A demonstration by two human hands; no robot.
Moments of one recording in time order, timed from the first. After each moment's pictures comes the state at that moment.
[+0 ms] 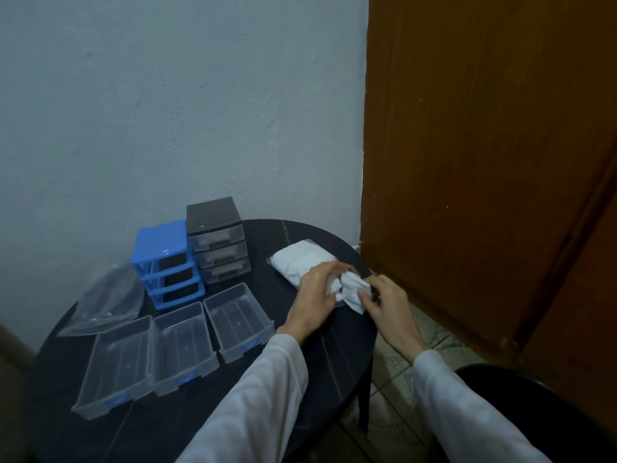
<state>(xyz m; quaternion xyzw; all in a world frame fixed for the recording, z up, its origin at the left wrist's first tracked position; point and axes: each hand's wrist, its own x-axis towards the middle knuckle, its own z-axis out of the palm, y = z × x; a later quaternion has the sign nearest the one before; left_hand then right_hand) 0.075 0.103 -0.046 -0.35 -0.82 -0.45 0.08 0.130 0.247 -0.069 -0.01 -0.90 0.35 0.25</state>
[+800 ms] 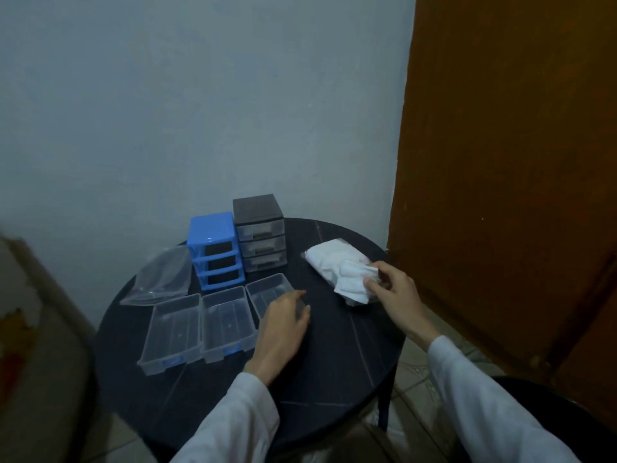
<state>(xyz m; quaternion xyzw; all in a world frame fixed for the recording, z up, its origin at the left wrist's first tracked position) 0.130 0.005 -0.050 -0.13 -0.92 -0.35 0.11 0.144 0.202 -0.021 0.02 -0.85 0.49 0.18</state>
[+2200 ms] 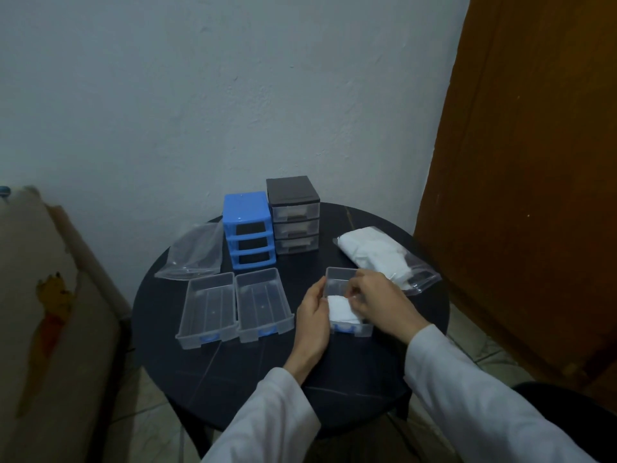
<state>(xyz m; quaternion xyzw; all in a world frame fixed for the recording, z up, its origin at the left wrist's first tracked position) 0.125 0.001 -0.083 -0.02 -0.73 -0.69 0.03 0.121 0.133 -0.033 0.15 -0.97 0.18 0.09</state>
